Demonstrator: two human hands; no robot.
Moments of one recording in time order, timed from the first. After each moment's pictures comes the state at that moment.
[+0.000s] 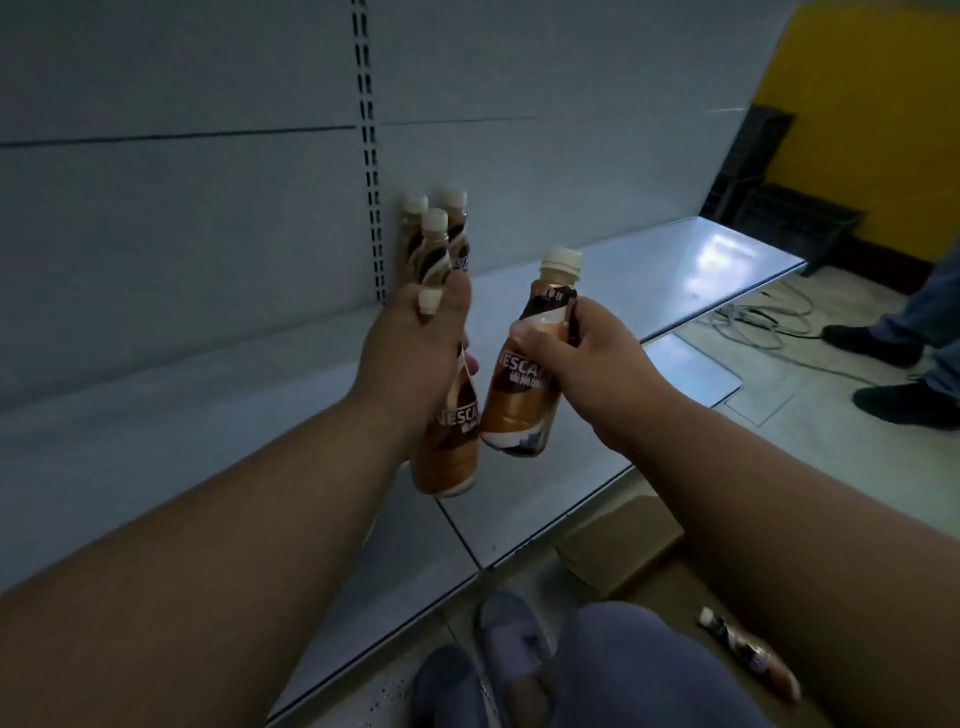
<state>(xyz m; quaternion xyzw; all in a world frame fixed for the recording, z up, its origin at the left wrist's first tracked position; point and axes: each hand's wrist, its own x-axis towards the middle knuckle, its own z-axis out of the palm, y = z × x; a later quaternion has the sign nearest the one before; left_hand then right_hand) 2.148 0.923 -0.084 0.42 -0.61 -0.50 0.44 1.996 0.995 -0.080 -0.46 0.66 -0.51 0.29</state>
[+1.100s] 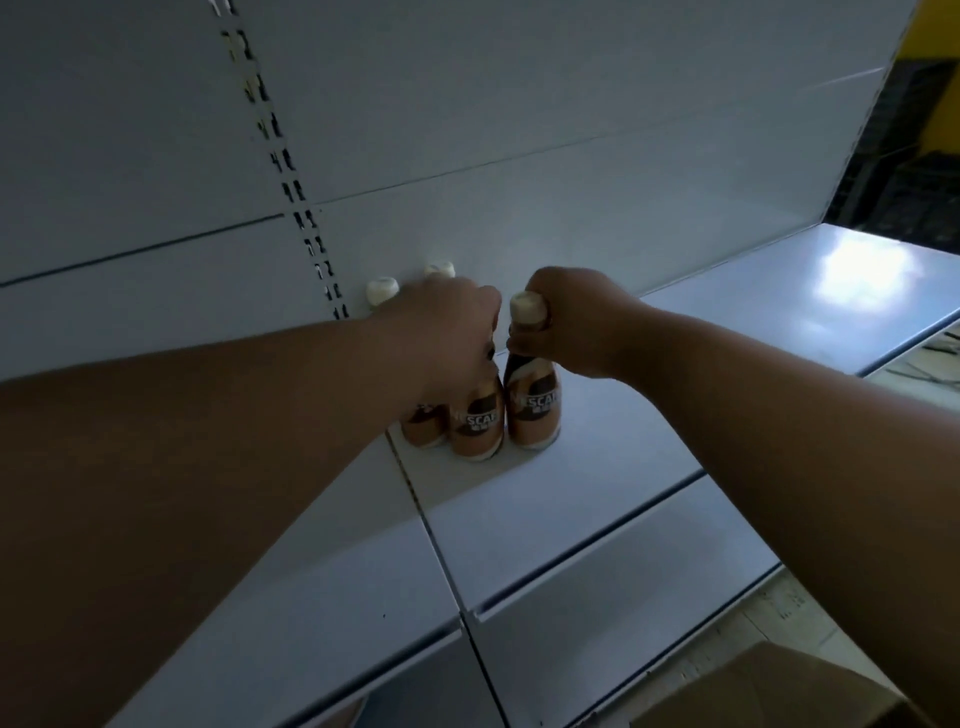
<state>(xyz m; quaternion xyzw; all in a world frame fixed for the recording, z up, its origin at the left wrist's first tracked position) 2.020 0.751 -0.046 0.38 -0.92 0.07 0.05 1.850 0.779 -0.074 -0.69 0.67 -0.25 0.09</state>
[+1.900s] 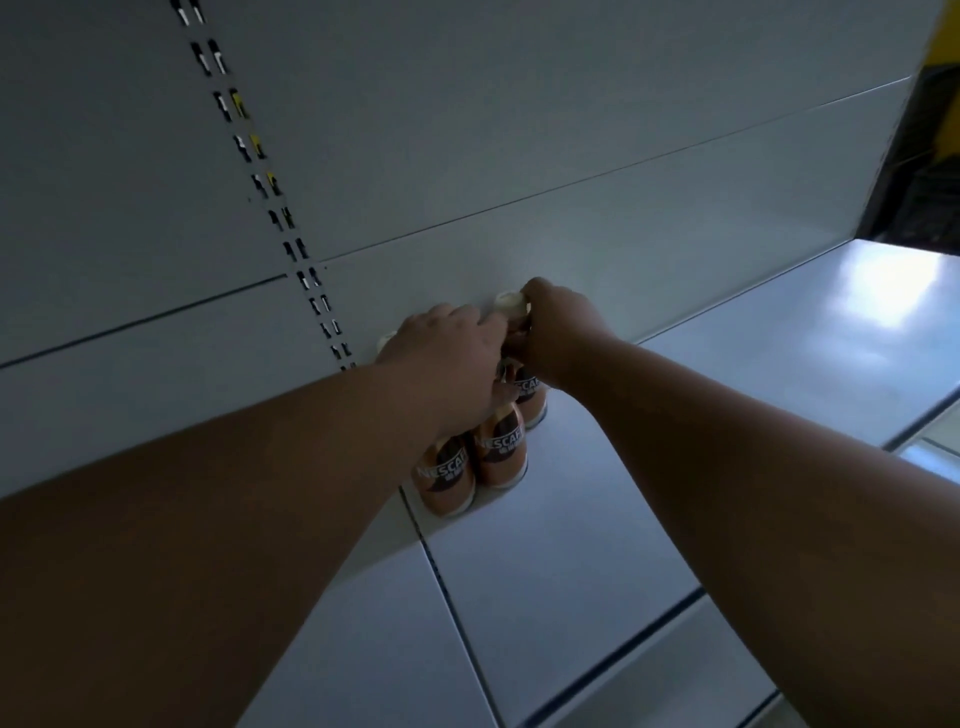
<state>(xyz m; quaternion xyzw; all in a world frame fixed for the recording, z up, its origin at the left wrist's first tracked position) 2.013 0.698 -0.057 0.38 -0.91 0.15 0.06 1.863 0.691 -0.090 -0.61 0.72 -0.33 0.06</state>
